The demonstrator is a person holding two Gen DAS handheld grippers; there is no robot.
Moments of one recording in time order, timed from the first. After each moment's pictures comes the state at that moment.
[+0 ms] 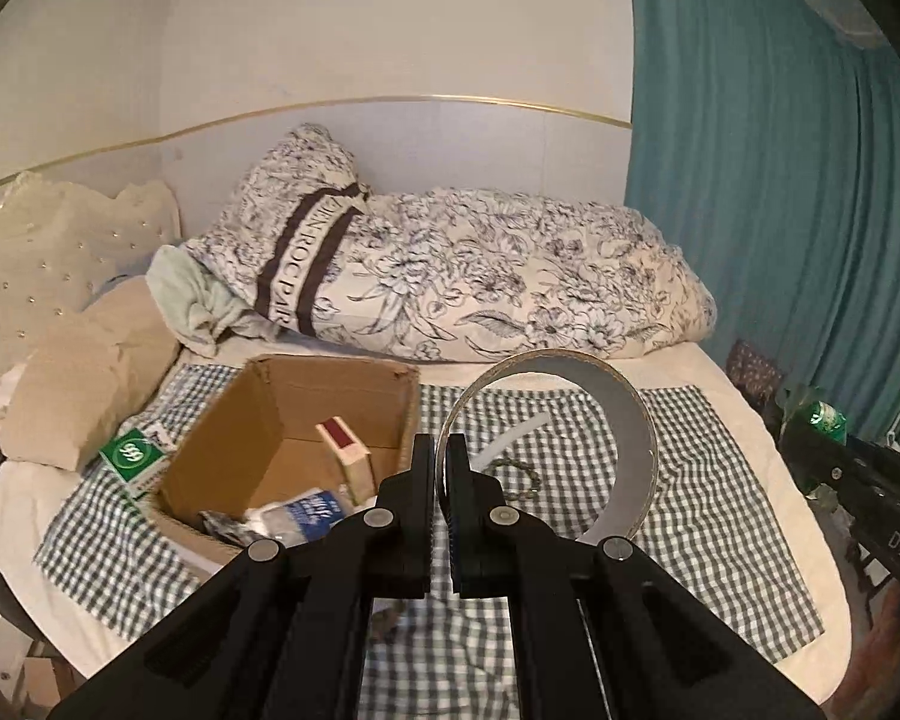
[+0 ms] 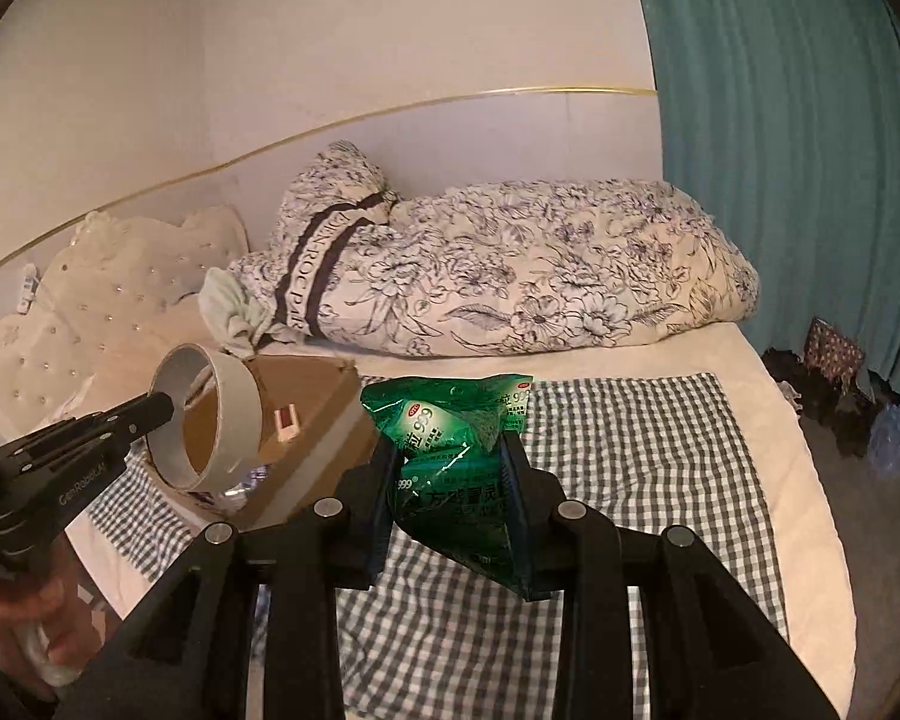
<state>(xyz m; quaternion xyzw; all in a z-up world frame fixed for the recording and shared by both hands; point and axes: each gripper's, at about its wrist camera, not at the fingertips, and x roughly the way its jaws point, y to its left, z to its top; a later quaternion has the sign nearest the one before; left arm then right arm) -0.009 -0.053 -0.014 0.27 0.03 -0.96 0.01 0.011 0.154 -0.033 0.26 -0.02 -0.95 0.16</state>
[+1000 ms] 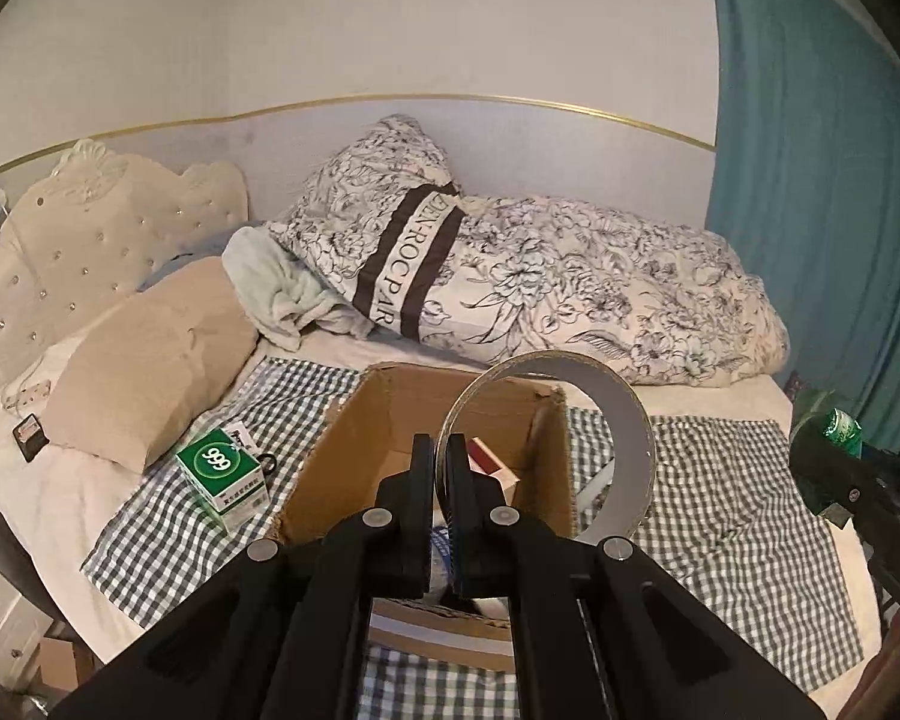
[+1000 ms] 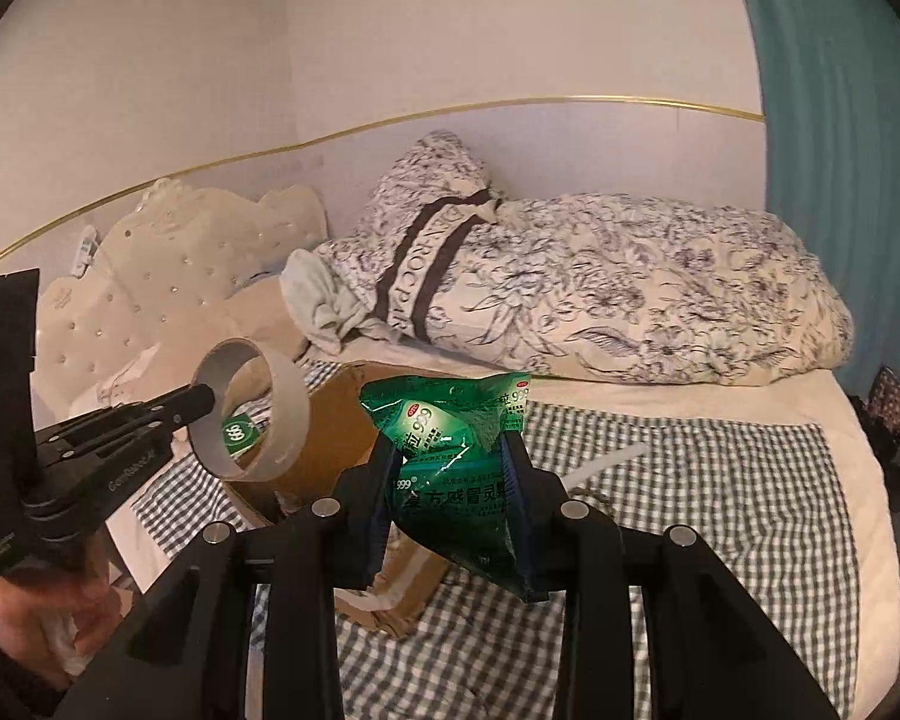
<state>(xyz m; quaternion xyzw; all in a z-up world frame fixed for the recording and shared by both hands) -0.035 -0.170 -0.022 0.27 0.05 -0.96 0.08 -0.018 0.020 -0.032 0.26 0.02 -0.93 0.25</state>
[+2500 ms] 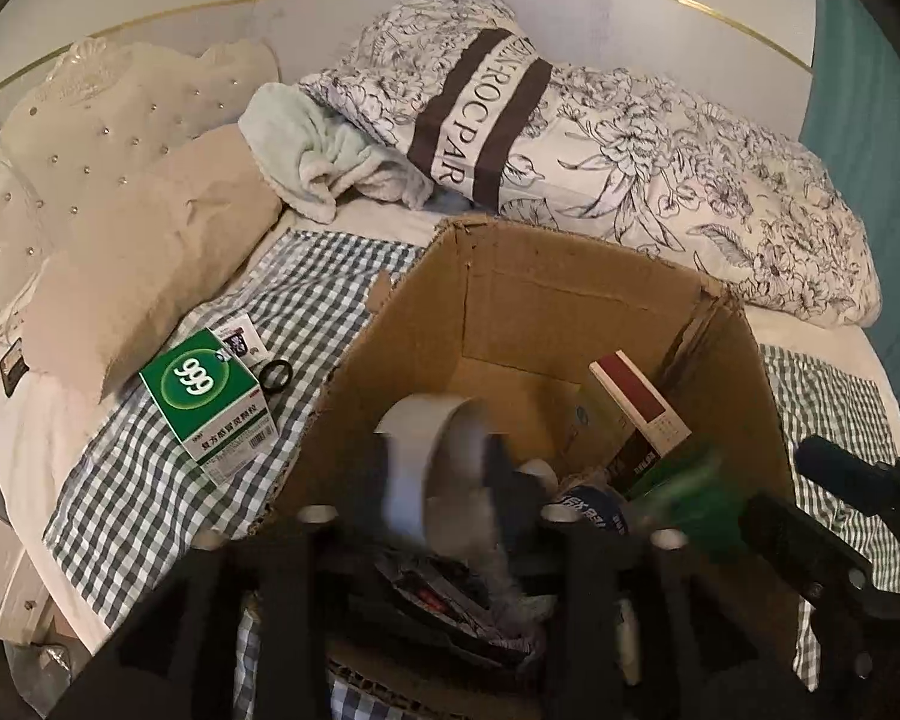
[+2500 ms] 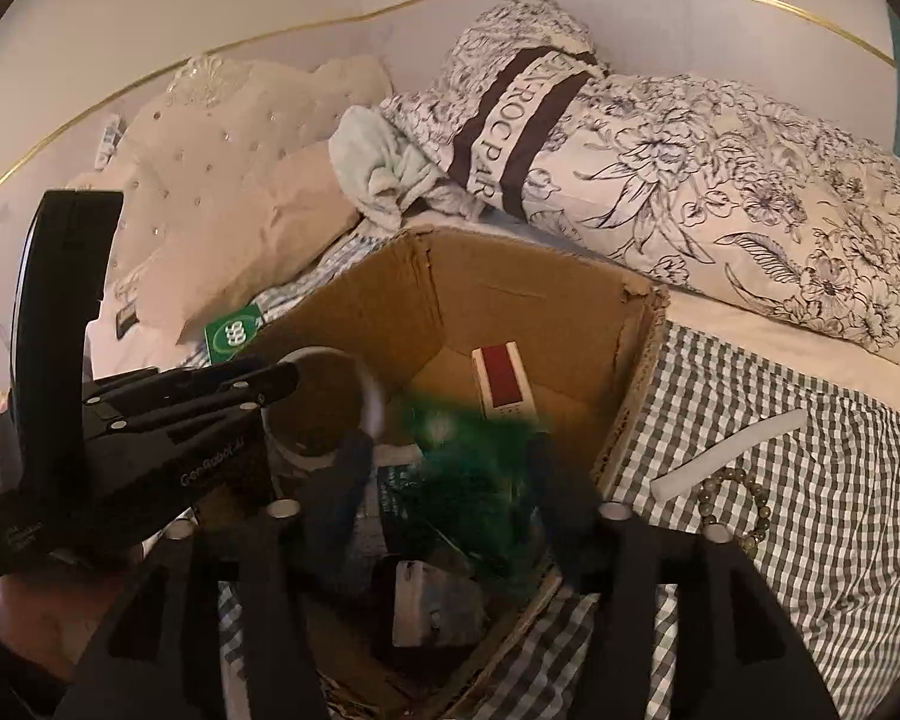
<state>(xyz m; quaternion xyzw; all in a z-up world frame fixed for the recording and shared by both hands) -0.141 -0.231 -0.136 0.40 0.07 -0.91 0.13 -0.125 -0.086 -0.147 0.37 0.06 -0.87 0.33</state>
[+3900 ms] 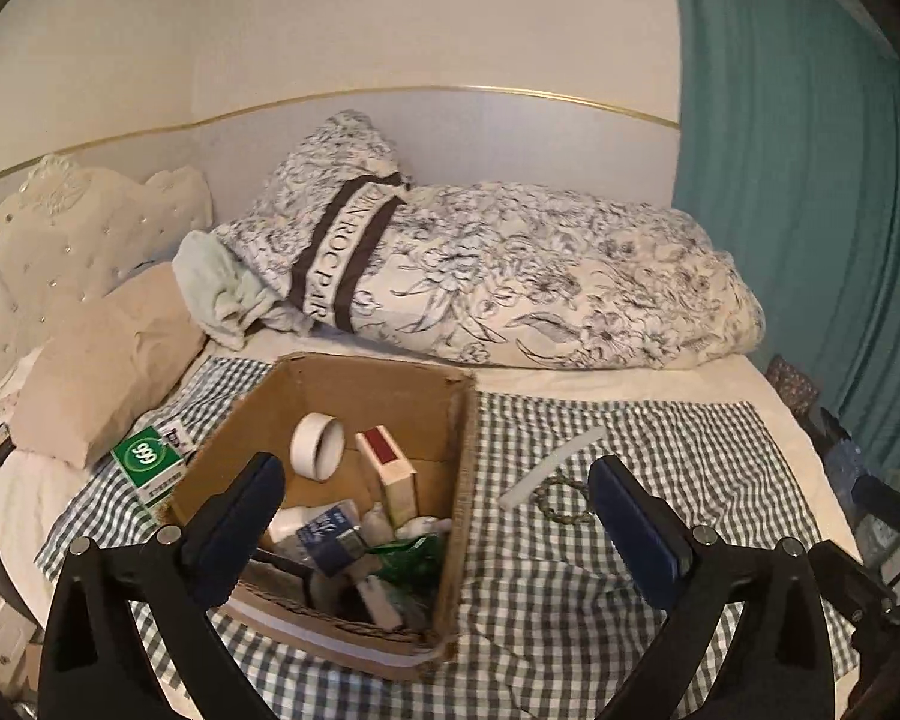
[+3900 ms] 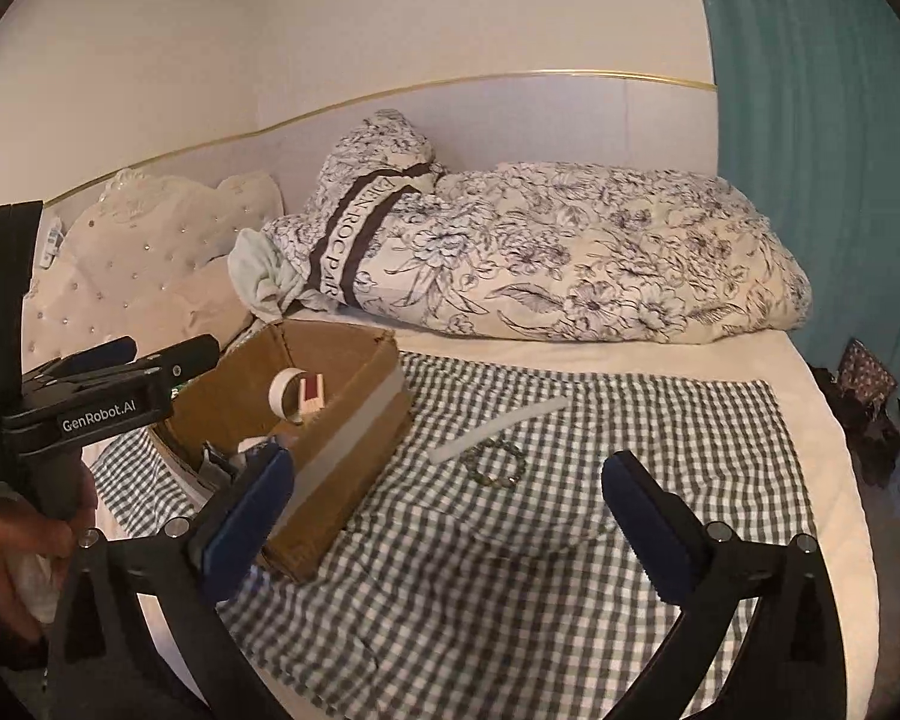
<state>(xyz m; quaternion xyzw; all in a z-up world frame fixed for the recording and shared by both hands) -0.059 -0.072 -0.041 0.27 0.03 -0.96 0.04 -0.024 0.128 -0.072 0.27 0.01 -0.94 0.20</state>
